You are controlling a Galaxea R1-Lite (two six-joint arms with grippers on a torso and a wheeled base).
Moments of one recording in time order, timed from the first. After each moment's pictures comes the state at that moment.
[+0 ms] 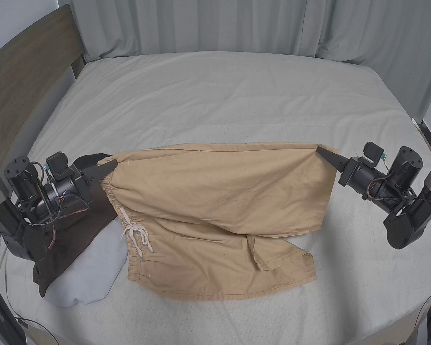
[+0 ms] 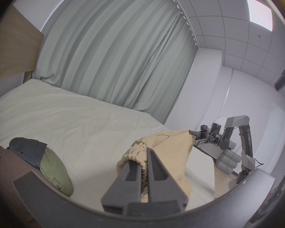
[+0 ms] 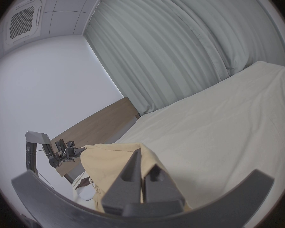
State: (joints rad) left arm 0.05 1.98 -0.58 -1.55 -0.84 -0.35; right arm 0.14 2.02 -0.66 -1.54 0.58 0.45
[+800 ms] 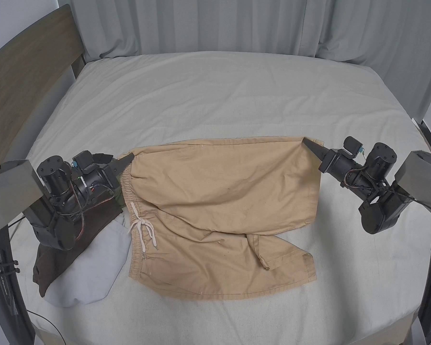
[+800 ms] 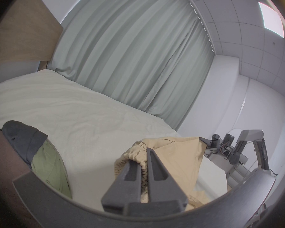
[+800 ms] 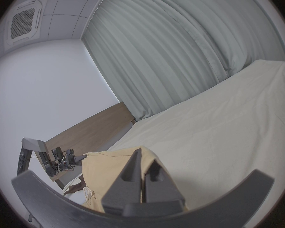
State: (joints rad) left arm -0.02 2.24 -0.84 -1.55 -0.62 -0.44; right arm 0.14 2.28 -1.00 -1.53 0.54 0.50
